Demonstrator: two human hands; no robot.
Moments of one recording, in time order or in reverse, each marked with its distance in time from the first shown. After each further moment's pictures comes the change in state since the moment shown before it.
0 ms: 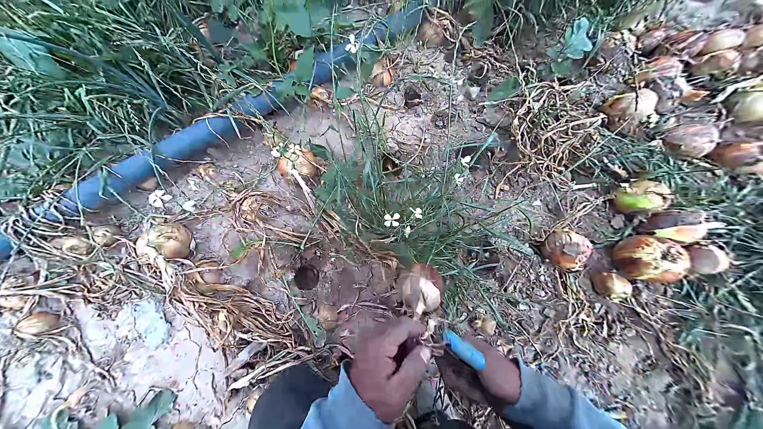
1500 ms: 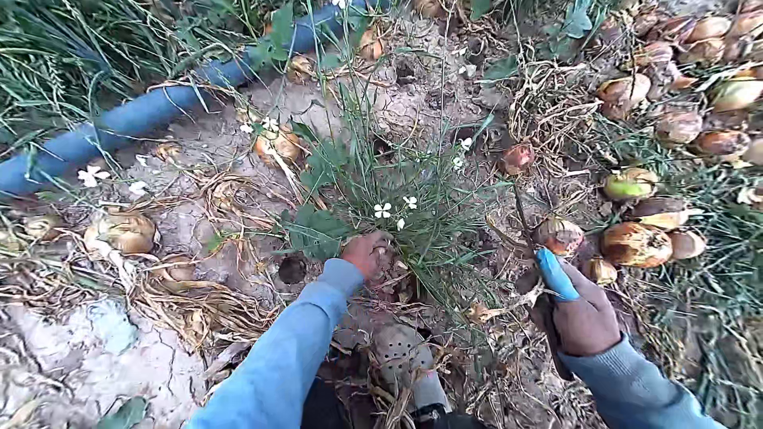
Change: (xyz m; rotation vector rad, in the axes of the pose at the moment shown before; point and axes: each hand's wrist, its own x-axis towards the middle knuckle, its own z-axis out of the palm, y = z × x) left_hand 0.122 -0.138 -0.034 0.328 -0.395 -0.458; right_hand -0.027 -0.052 -0.051 -0.321 0.990 -0.390
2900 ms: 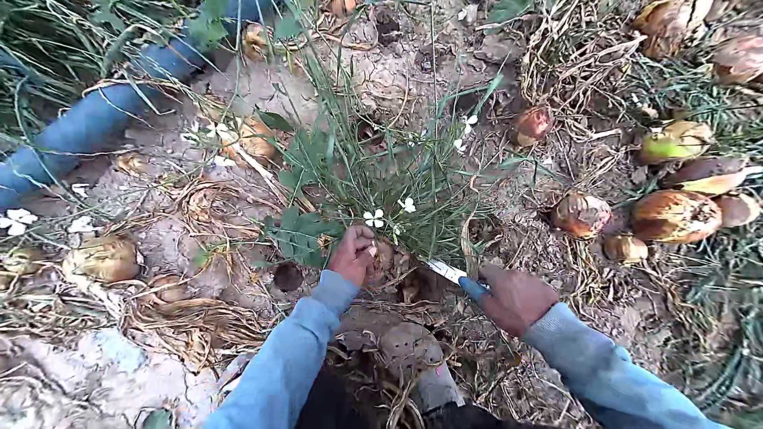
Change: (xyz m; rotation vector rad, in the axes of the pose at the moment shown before) left_hand -0.014 -0.003 -0.001 -0.265 0.197 -0.190; right_hand 0.047 -0.006 0.052 -1.137 -0.694 0.282
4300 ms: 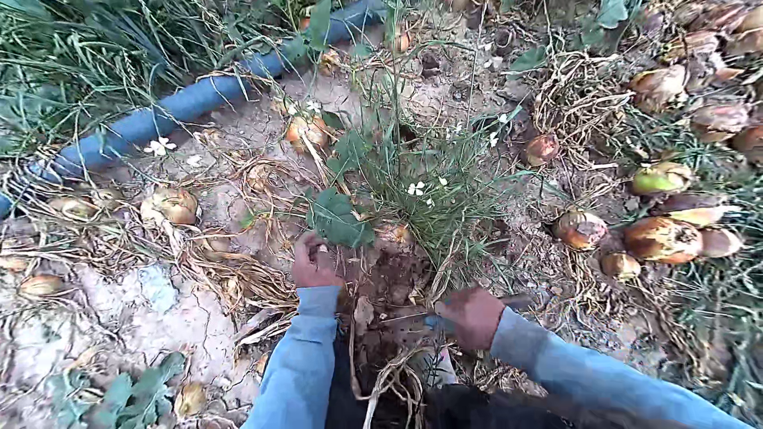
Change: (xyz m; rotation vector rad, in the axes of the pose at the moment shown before) left_hand -0.092 -0.069 -0.028 -0.122 0.831 0.191; right_hand -0.011 -0.014 0.083 -0.317 0.232 -0.922
